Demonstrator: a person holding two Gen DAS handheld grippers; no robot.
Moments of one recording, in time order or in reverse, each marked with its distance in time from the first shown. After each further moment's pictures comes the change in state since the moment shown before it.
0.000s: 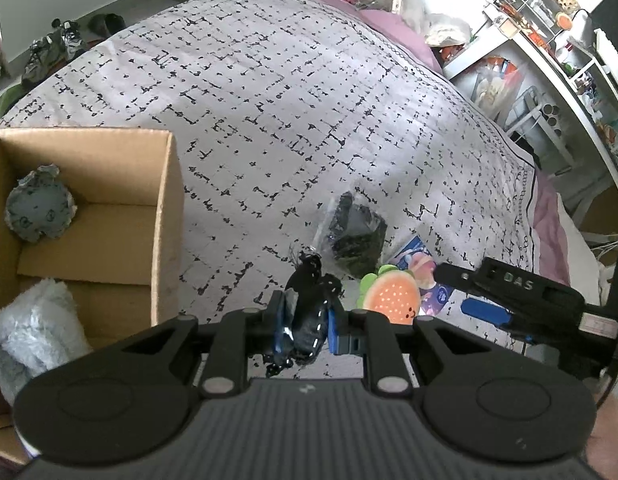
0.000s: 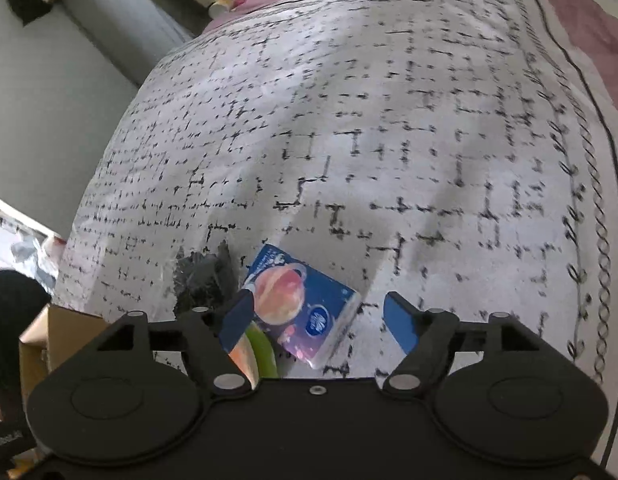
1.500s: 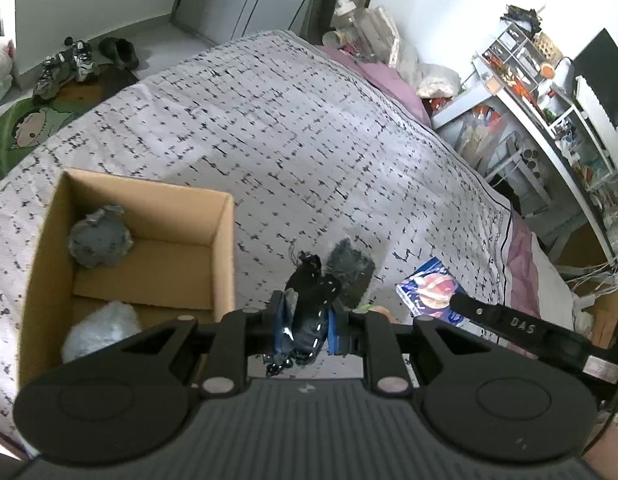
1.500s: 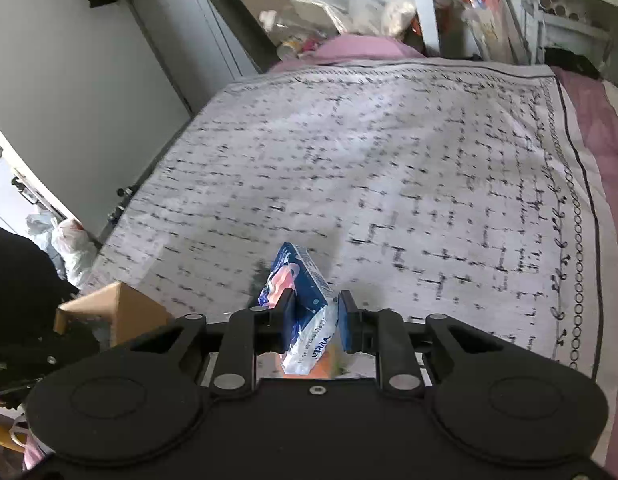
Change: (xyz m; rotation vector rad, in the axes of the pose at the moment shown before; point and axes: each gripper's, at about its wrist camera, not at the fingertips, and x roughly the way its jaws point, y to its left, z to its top) left arm -0.075 0.038 0.008 -0.038 -0.113 -0.056; right arm -0.083 0.065 -0.023 -0.158 -0.163 0.027
